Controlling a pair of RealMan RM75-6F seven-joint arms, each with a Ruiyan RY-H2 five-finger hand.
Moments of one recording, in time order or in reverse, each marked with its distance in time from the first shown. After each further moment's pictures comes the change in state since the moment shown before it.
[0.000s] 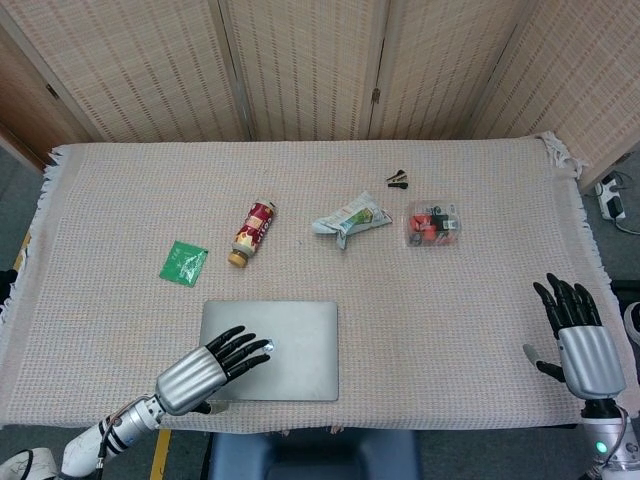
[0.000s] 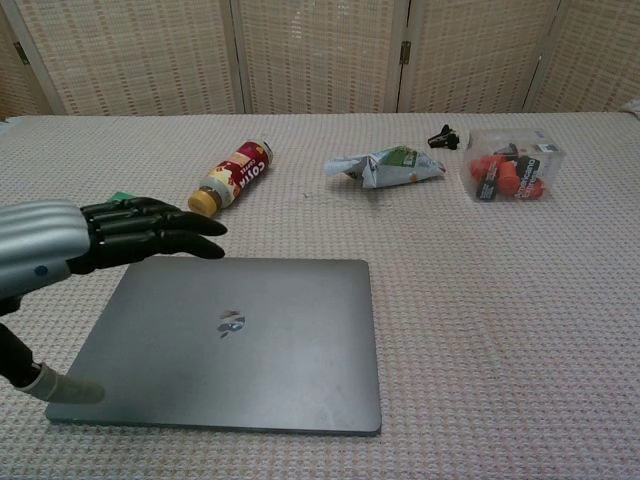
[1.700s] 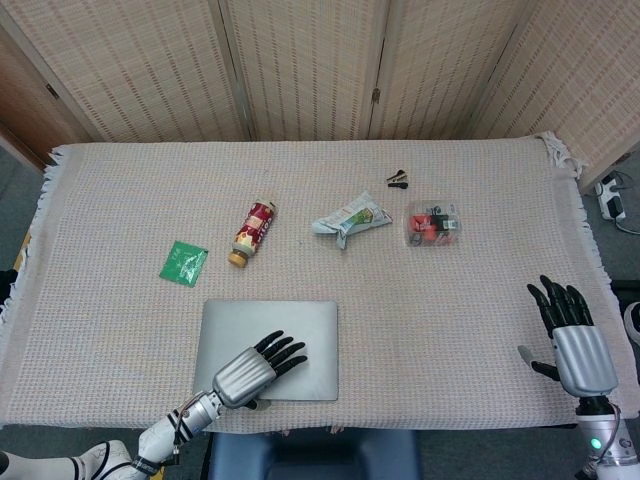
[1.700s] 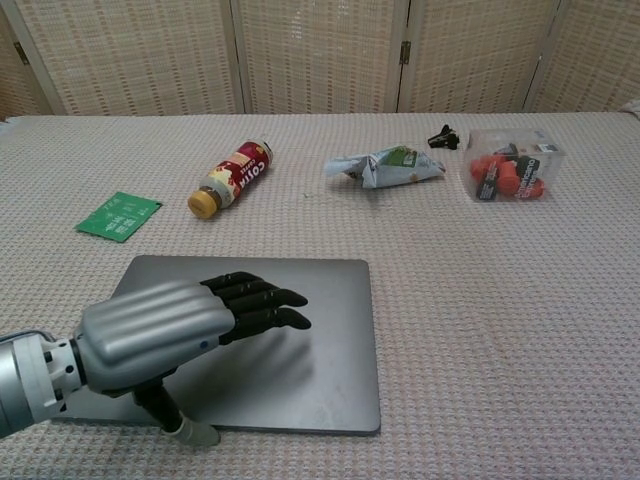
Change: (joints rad) left arm -0.075 -0.349 -0.011 0.197 -0.251 -0.149 0.192; right arm 0.002 -0.030 0.010 0.045 0.001 -0.040 0.041
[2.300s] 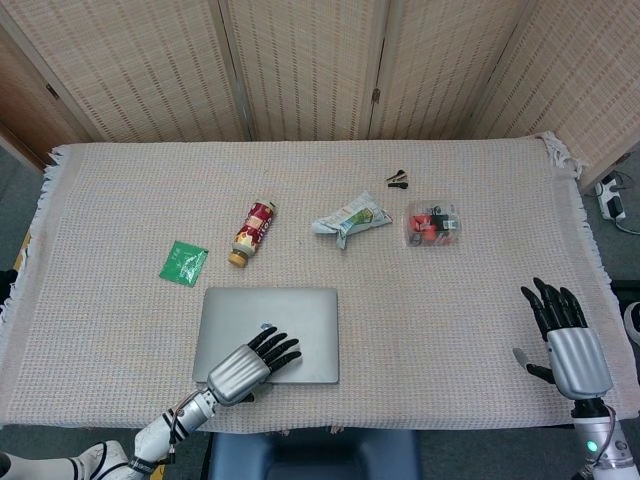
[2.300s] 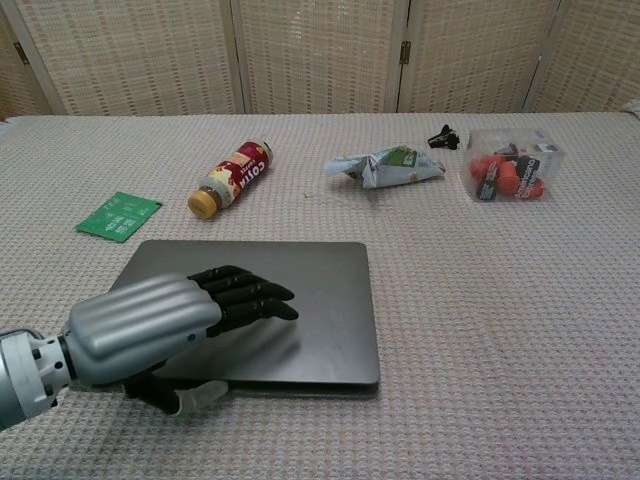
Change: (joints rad) left arm 0.011 -0.016 0.018 0.060 0.003 0.062 -0.032; right arm -0.002 -0.007 -0.011 -0.007 -0.030 0.006 0.000
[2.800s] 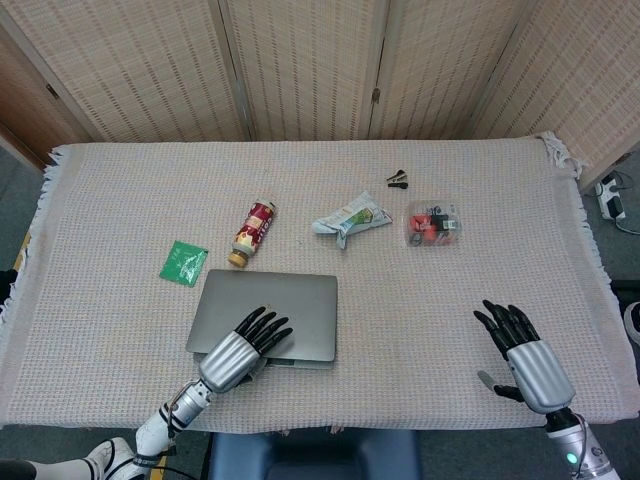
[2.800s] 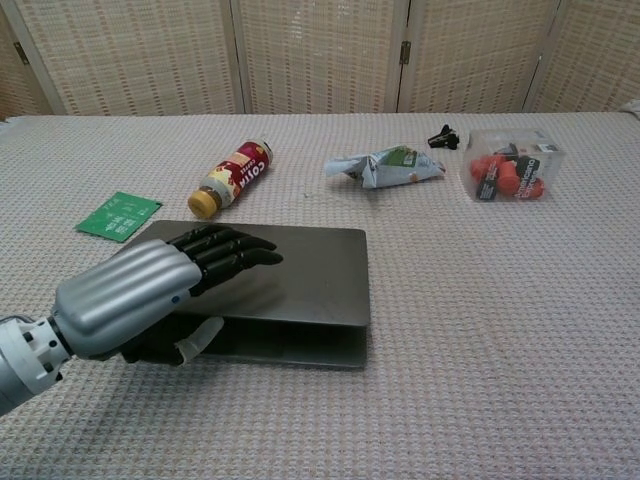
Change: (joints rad) left arm 0.045 -0.137 -0.027 0.275 0.051 0.228 -0.119; right arm 0.044 0.008 -0.095 -0.022 -0.149 -0.075 0.076
